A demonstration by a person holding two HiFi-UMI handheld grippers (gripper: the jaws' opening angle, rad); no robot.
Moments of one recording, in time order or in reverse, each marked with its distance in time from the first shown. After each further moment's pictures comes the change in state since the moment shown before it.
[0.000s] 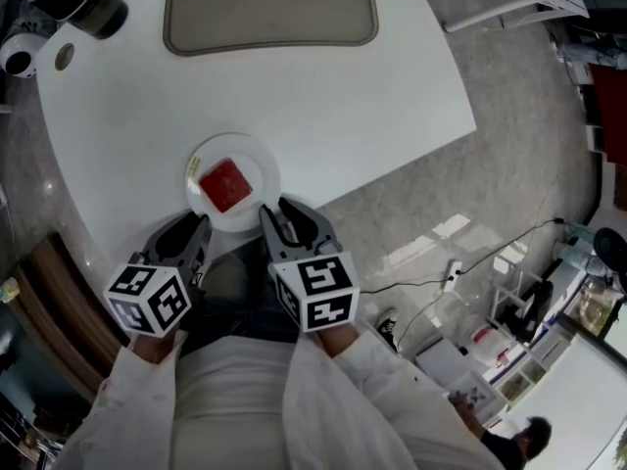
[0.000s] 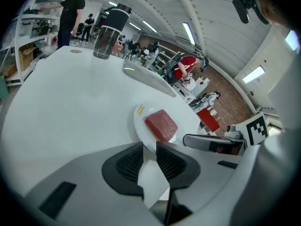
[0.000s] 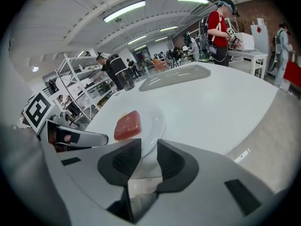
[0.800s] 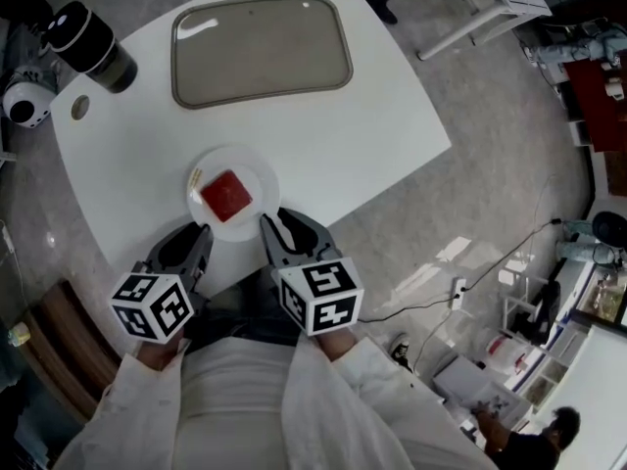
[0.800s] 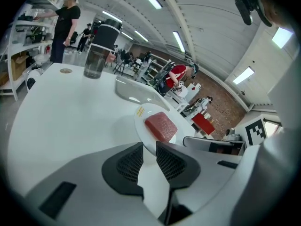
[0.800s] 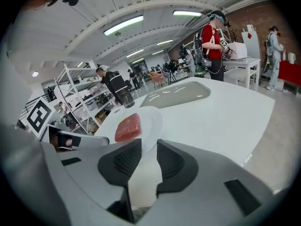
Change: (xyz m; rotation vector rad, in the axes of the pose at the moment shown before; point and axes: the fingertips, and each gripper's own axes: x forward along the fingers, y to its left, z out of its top) left arm -0.017 -0.005 0.064 0.076 -0.094 -0.057; right arm -0.007 0.014 0.061 0.034 -0.158 -0.023
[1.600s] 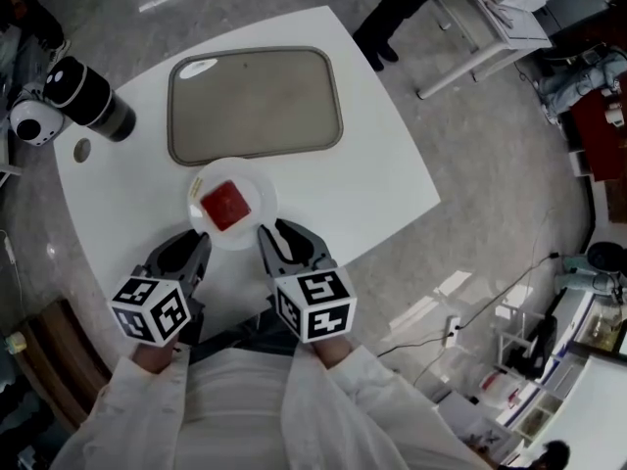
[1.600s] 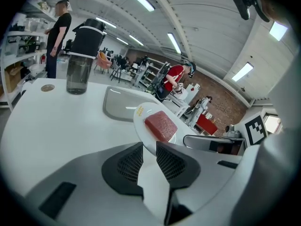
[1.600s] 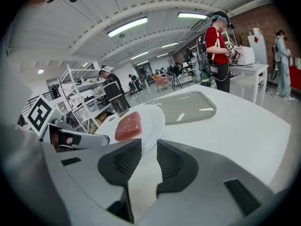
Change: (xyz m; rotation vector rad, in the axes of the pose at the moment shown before) left arm 0.050 -0.013 0.075 0.072 -0.051 0.013; right arm 0.031 -0.043 0.074 -0.053 -0.031 0.033
